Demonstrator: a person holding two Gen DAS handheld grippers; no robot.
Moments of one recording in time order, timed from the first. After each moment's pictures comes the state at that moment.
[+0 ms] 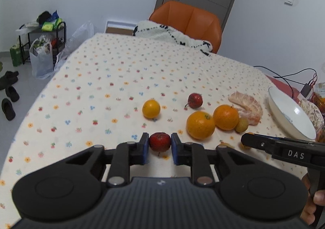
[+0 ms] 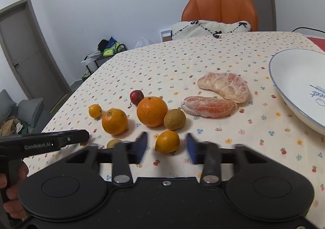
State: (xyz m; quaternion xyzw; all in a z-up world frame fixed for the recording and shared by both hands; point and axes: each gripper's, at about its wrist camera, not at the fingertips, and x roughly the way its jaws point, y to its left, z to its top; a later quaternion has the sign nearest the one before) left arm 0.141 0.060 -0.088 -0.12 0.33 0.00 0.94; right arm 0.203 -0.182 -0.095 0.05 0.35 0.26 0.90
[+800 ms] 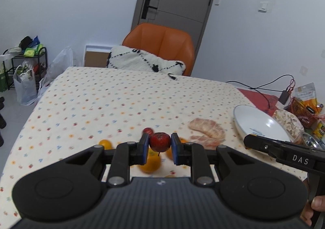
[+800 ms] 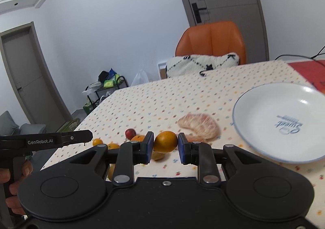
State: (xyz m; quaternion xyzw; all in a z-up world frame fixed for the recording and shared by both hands) left arm 0.149 0.010 -0.039 -0.09 0.28 -0.05 0.96; right arm 0.183 -0.239 -0.051 0.08 0.26 0.24 0.93
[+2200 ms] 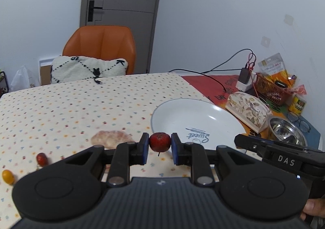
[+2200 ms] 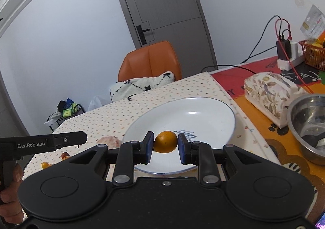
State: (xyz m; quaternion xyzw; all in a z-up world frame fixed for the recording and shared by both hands) left arm 0.198 -0.153 -0.033 -0.02 0.28 -0.15 0.95; right arm 0.180 -0.376 -0.061 0.13 0.22 0.11 0.96
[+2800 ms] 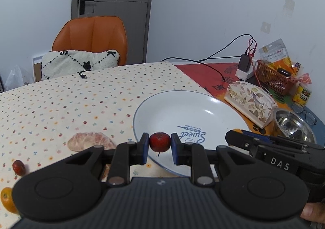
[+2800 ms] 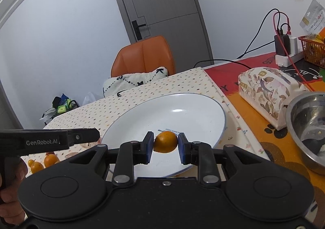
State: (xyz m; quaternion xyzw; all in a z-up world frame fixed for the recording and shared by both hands) left arm 0.234 -0.190 -0.050 0.00 0.30 -0.15 0.94; right arm 0.206 -0.387 -0.077 0.12 0.23 0.11 0.96
